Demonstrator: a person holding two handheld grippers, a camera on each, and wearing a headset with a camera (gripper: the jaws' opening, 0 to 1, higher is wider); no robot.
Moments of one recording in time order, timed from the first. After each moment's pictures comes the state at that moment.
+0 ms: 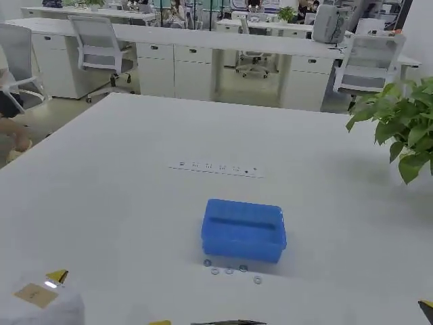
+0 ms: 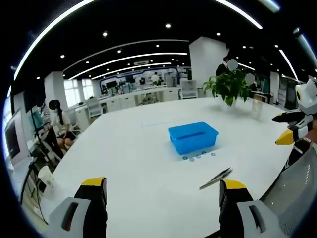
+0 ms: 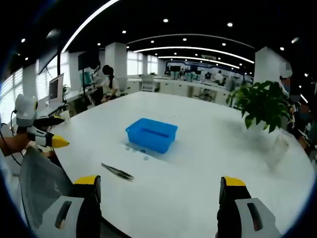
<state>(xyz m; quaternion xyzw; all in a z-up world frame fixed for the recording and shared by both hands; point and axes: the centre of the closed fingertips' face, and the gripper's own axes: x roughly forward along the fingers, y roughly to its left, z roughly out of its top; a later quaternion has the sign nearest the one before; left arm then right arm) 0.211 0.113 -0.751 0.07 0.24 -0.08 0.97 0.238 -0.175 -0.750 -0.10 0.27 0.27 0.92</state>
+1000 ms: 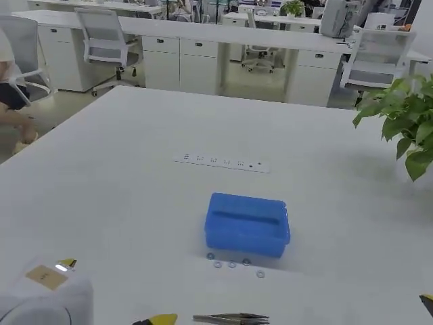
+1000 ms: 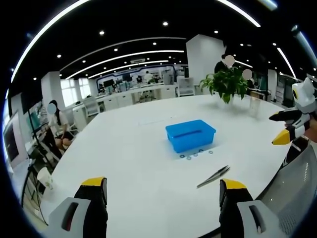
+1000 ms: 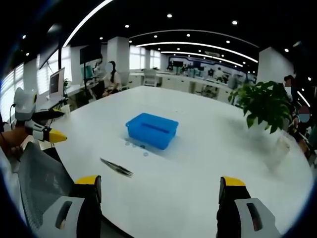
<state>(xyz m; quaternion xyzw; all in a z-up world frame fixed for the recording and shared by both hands) 0.211 0.112 -0.752 0.08 0.24 -0.09 0.96 0.239 -0.180 -0.752 -0.10 0.27 0.26 0.92</state>
